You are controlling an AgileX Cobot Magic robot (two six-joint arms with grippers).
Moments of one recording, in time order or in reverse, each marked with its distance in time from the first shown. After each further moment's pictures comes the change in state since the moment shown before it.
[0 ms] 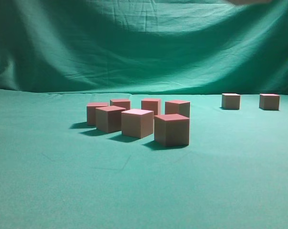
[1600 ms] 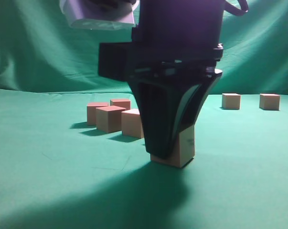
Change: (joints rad) left arm 0.000 0.000 0.000 0.000 0.000 0.000; right arm 0.150 0.429 0.030 -0.191 -0.323 -0.081
